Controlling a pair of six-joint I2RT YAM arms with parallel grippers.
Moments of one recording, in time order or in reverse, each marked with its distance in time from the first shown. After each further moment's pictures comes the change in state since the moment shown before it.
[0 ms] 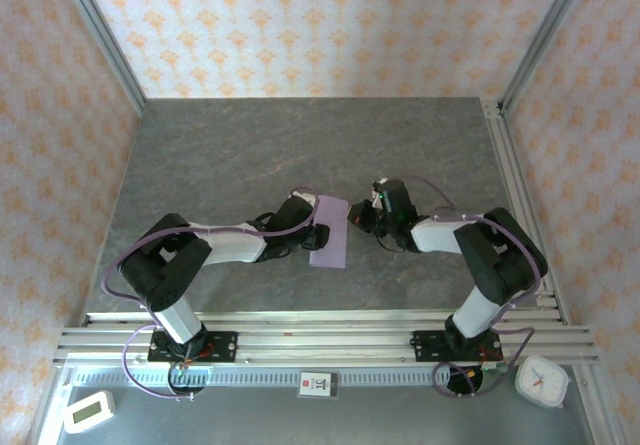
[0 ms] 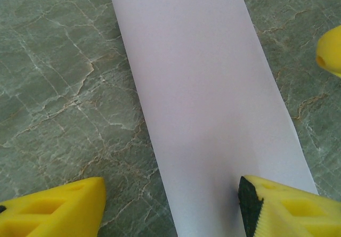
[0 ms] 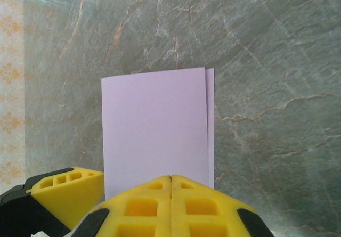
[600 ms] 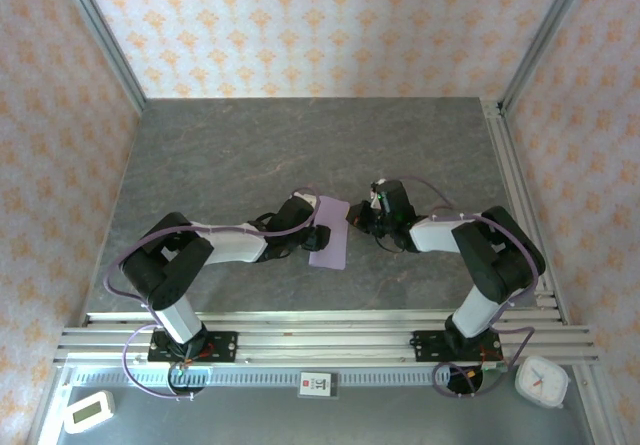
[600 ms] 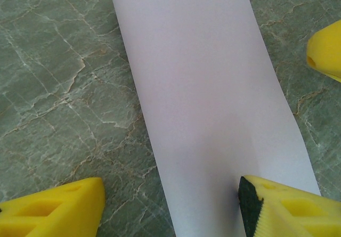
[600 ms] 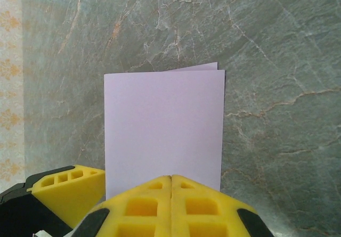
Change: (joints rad) left arm 0.000 0.012 0.000 0.005 0.015 0.008; right arm 0.005 0.011 0.005 0.001 -0.003 0.000
